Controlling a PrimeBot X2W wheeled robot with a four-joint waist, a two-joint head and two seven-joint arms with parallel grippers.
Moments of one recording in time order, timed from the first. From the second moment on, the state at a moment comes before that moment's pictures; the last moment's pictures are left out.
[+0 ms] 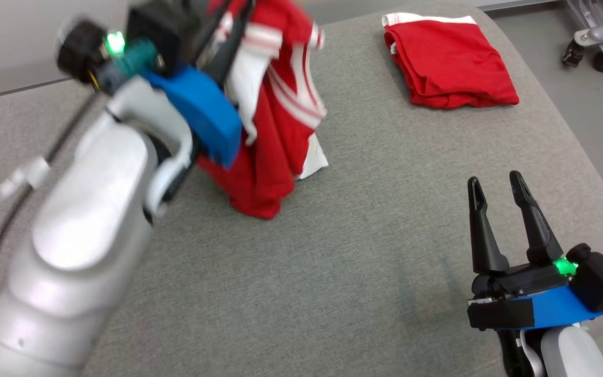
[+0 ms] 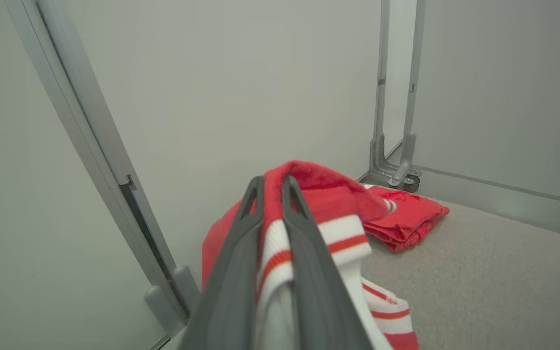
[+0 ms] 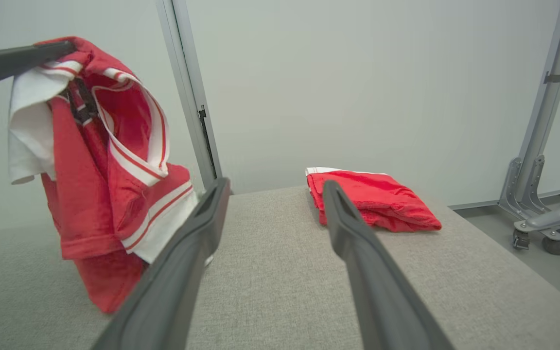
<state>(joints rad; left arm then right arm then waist) -0.91 0.30 -0.60 0.32 -0.43 -0.11 0.13 -0.15 -0.05 0.06 0.01 0.24 0.13 -0.26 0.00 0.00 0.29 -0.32</state>
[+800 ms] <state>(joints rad) -0.45 0.31 -0.65 0.31 -0.45 0.03 -0.08 -0.10 -0.05 0.05 0.05 0.21 0.13 -0.26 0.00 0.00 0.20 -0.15</state>
